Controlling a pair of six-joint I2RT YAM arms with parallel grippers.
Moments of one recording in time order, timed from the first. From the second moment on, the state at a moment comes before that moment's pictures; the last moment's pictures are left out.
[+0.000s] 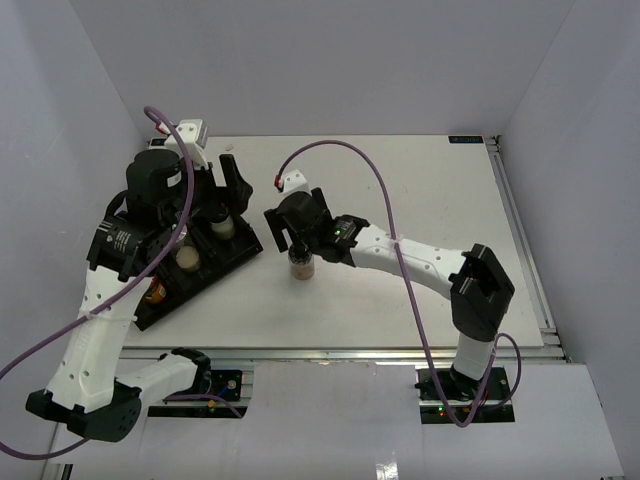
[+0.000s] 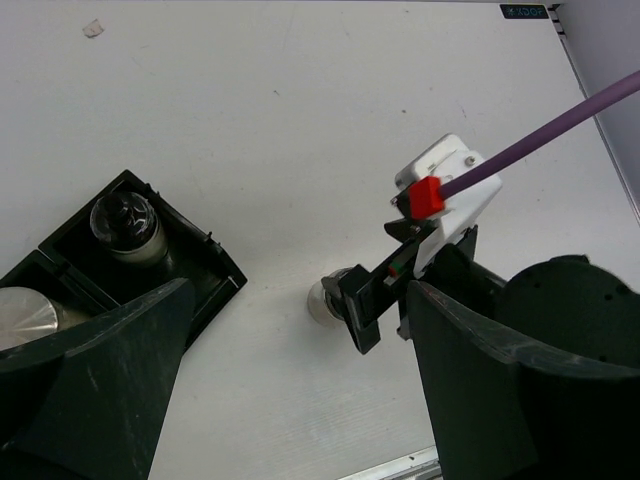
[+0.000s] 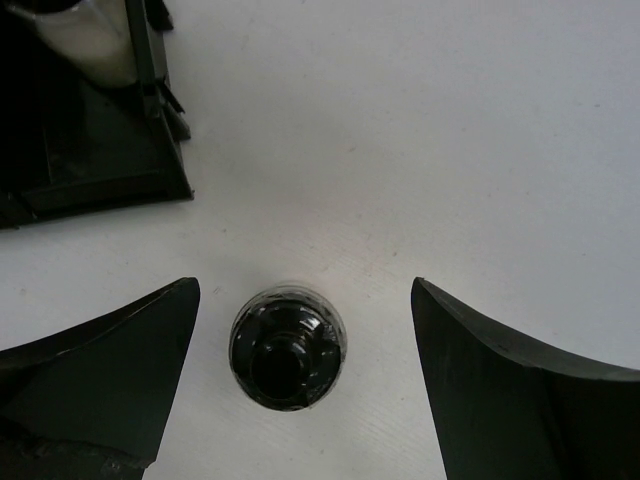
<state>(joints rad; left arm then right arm) -0.37 1.08 1.54 -0.84 -0.02 -0.25 1.04 1.81 1.49 -0.33 0.44 0.26</state>
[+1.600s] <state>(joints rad) -0.64 1.50 1.06 -0.40 0.02 -0.32 0.67 0.94 0.89 -0.37 0.40 0.20</state>
